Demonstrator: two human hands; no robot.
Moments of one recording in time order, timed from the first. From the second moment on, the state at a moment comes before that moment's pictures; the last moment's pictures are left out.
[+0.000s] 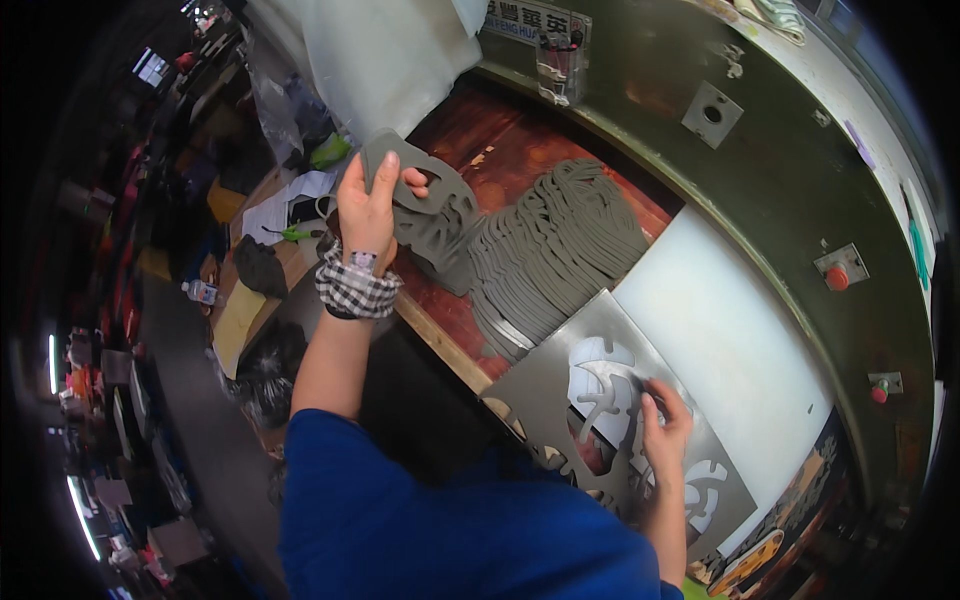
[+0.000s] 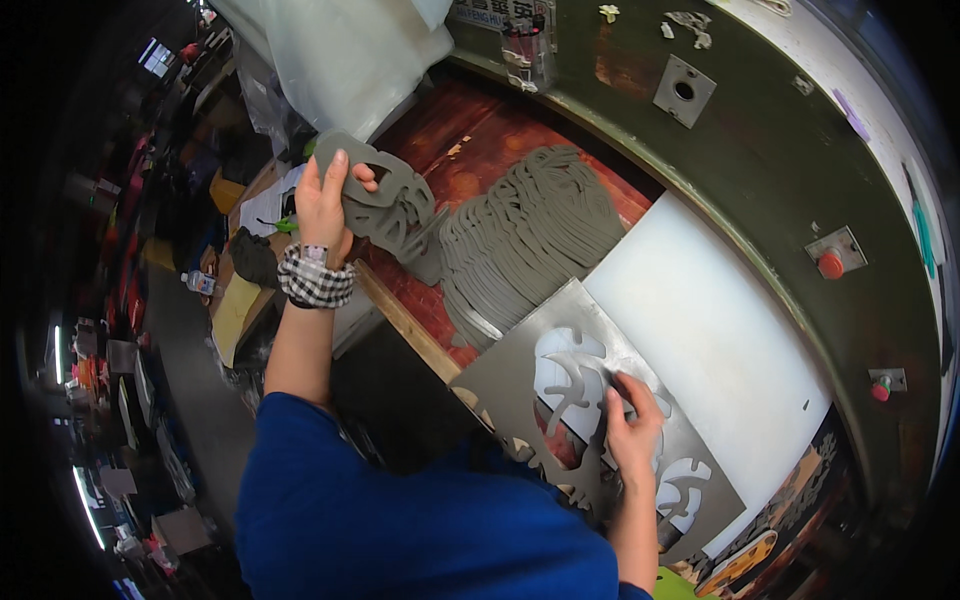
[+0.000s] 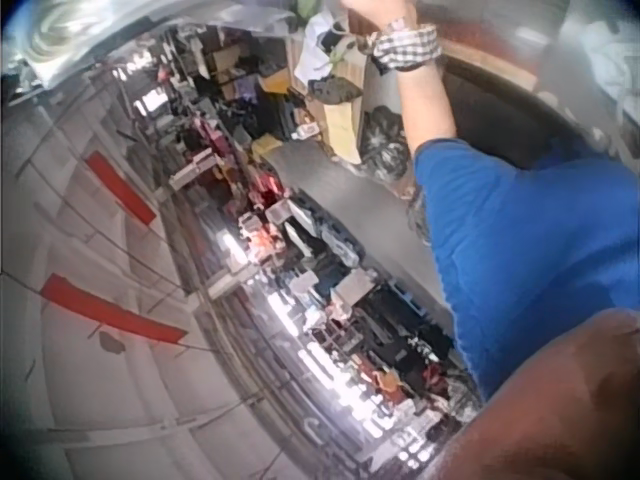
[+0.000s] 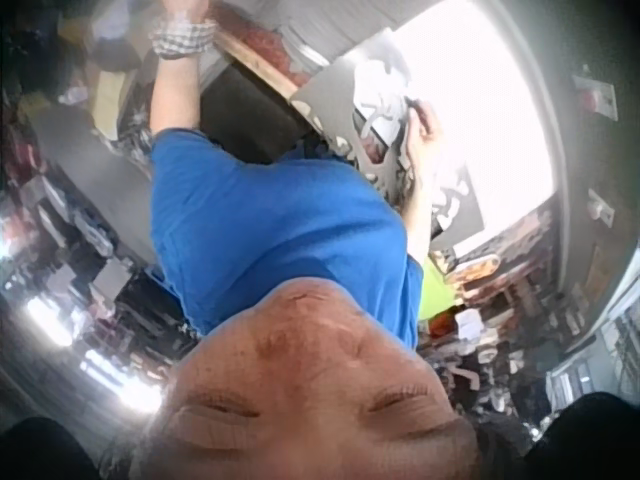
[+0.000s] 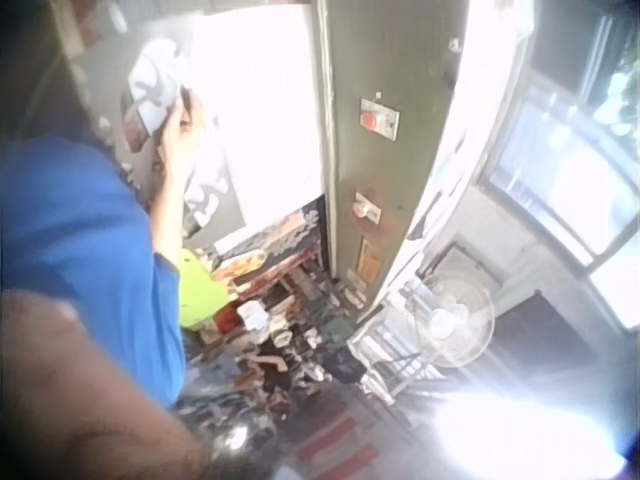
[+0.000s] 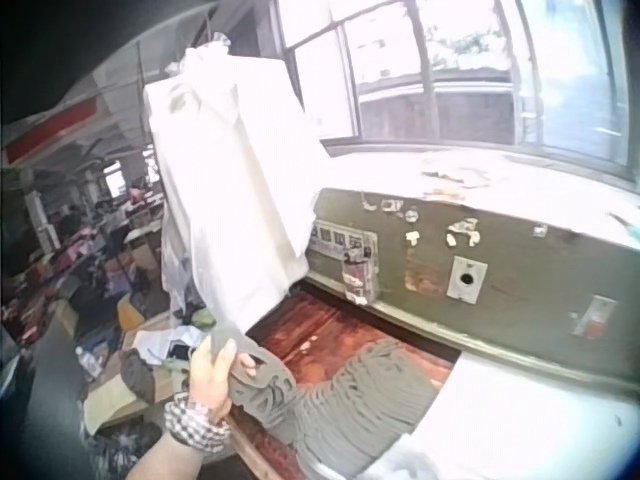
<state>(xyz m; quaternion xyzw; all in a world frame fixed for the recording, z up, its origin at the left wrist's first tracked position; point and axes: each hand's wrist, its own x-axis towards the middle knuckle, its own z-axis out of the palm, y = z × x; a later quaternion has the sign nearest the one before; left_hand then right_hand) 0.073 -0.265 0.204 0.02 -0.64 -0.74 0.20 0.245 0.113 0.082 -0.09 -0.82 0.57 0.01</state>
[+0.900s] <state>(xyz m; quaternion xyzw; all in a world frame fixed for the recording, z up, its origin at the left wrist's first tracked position) 0.169 -0.251 0.073 -0.33 -0.90 -0.25 0.13 0.497 0.315 0.050 -0.57 -0.80 0.10 0.19</state>
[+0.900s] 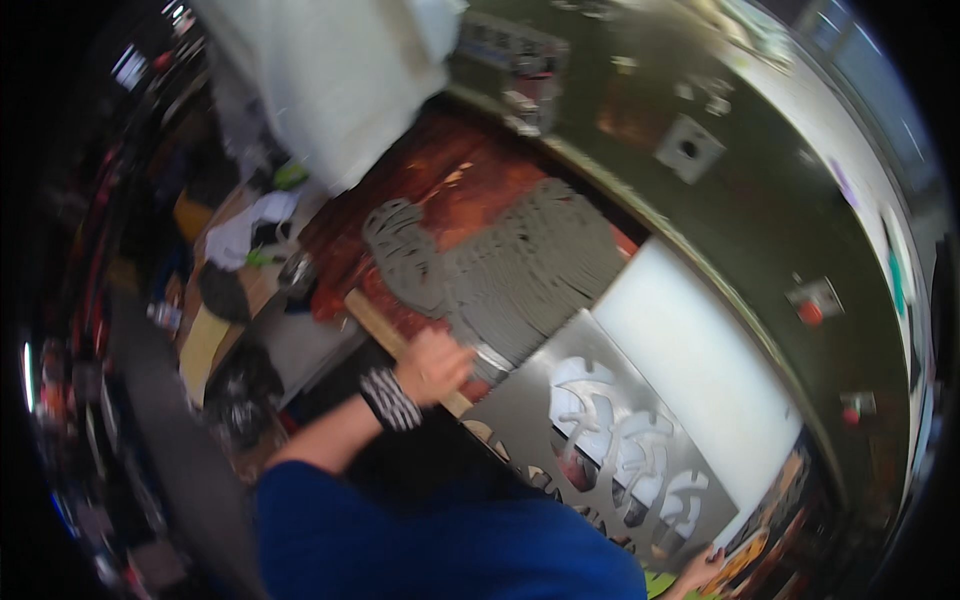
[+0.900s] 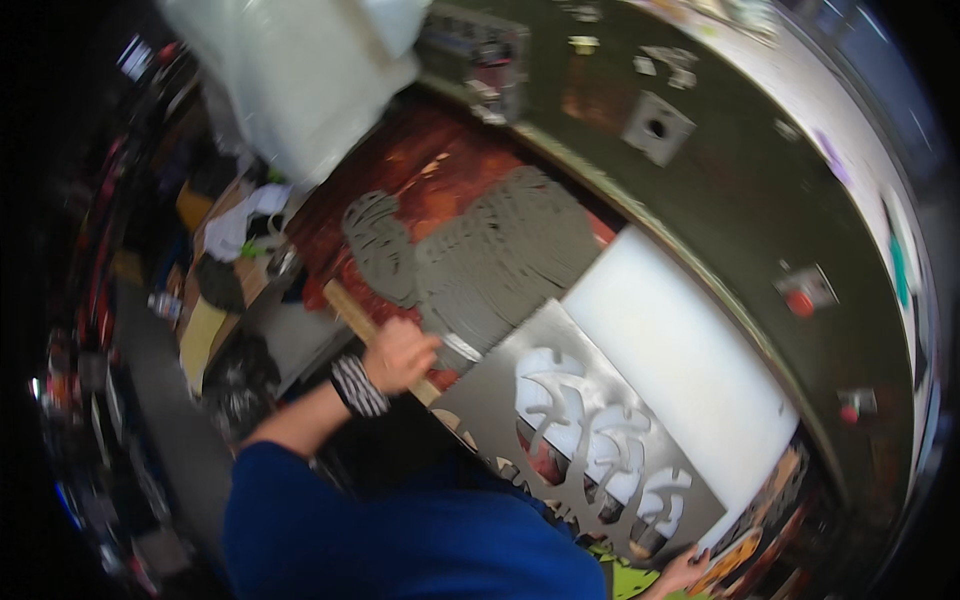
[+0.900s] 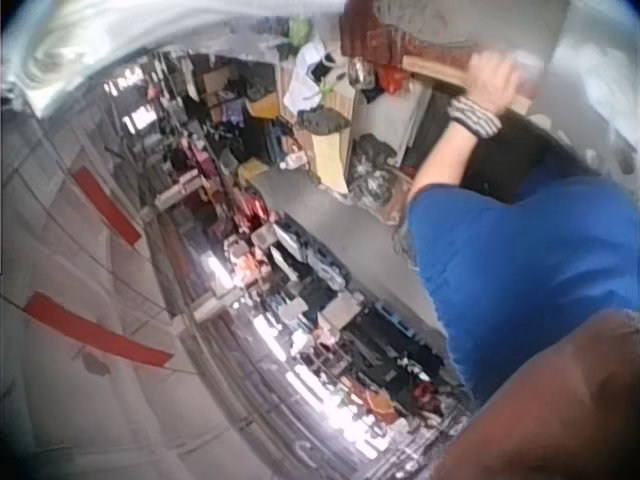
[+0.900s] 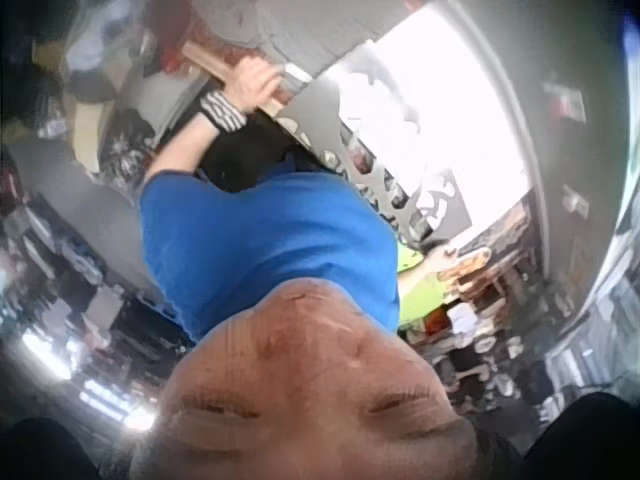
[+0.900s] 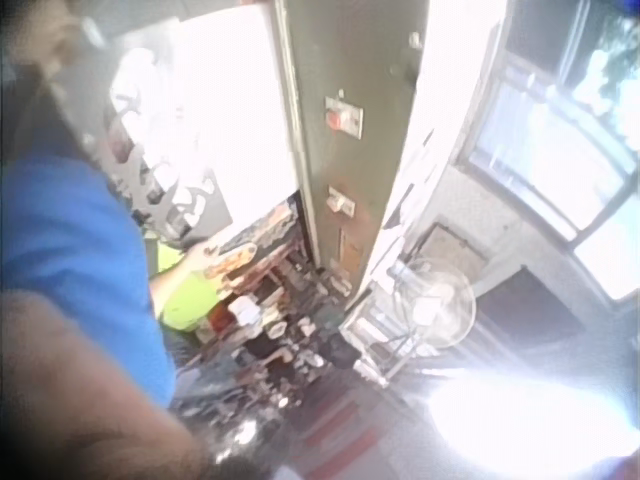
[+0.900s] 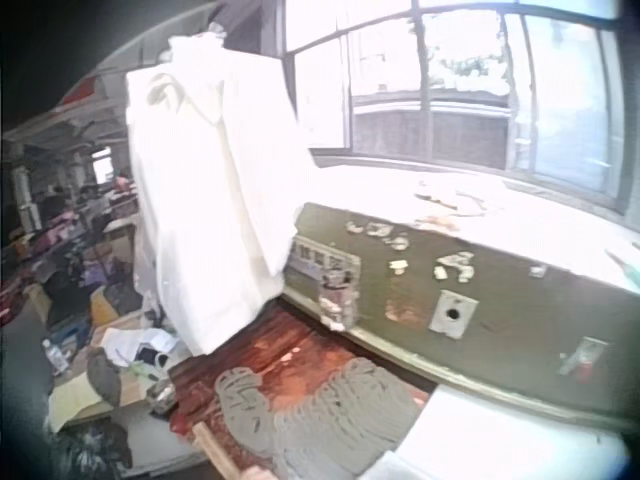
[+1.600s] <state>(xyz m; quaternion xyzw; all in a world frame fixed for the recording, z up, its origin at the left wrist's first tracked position) 0.219 -0.098 0.119 -0.19 -0.76 -0.56 -0.29 0.655 0.195 0.055 -0.63 -0.44 0.47 0.44</state>
